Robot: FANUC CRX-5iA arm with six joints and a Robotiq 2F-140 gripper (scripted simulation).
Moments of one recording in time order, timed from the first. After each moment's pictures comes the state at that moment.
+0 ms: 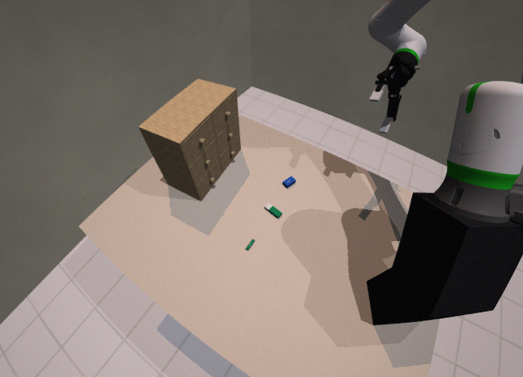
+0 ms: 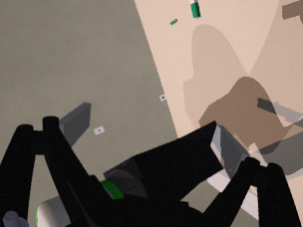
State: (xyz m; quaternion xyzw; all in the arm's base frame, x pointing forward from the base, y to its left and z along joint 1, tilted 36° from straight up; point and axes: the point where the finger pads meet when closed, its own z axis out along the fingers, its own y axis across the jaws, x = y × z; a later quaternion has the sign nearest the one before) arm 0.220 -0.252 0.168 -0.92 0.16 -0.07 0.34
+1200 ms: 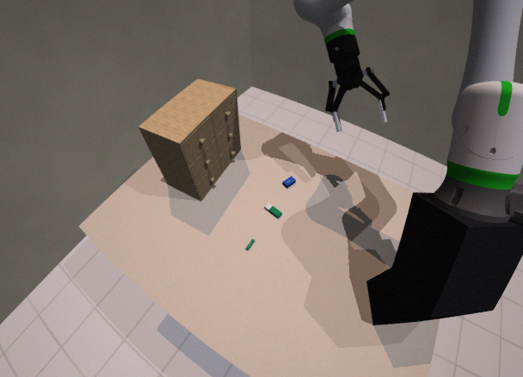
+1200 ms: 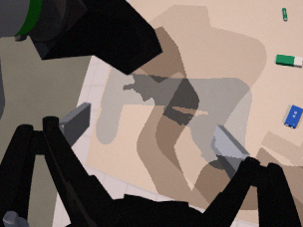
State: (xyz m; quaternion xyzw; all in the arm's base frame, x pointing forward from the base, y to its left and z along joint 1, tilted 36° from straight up) arm 0.274 -0.210 0.136 -0.78 -0.60 0.12 0.09
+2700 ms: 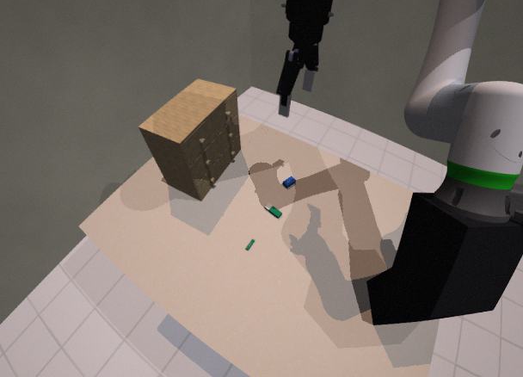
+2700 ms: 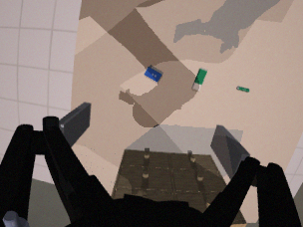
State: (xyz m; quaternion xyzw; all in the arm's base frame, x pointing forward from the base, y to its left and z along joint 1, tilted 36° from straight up) arm 0.438 -0.074 0.195 -0.02 -0.95 0.27 -0.15
